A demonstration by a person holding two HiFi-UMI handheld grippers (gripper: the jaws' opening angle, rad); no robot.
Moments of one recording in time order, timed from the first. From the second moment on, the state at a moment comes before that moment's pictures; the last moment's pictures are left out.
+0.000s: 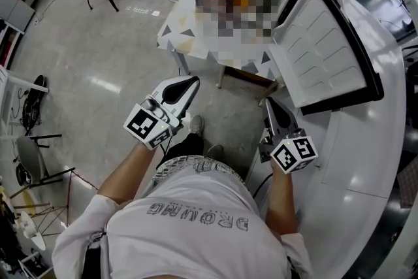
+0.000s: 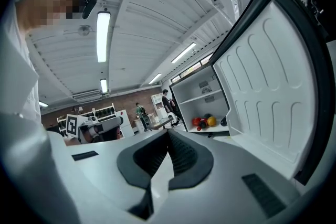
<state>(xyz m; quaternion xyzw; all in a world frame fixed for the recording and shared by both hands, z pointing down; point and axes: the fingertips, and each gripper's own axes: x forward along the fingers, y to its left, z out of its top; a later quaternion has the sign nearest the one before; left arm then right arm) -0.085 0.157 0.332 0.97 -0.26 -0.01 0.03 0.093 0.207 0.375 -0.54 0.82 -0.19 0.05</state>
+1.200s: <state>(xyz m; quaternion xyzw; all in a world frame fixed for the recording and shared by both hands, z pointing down) -0.052 -0.067 0.355 0.97 -0.22 -0.01 0.05 0.121 0.000 0.404 -0.59 0.78 -0.21 0.03</state>
